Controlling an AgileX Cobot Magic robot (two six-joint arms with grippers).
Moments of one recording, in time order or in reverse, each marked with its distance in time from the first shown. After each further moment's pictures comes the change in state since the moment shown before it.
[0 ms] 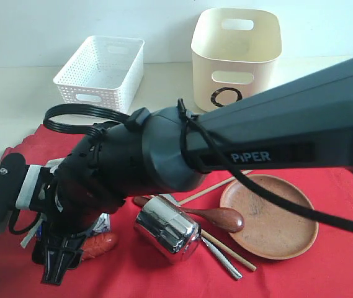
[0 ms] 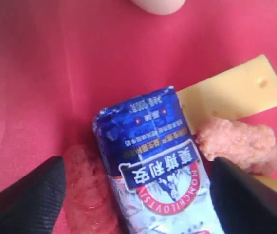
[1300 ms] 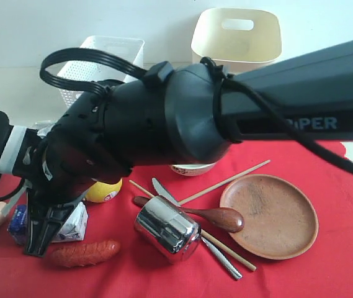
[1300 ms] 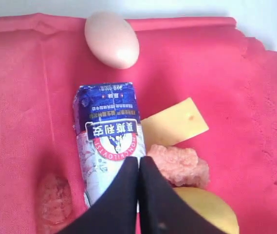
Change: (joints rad) left arm 0.000 0.000 0.000 0.000 0.000 0.000; right arm -0.003 -0.100 -0.029 -0.059 0.013 0.043
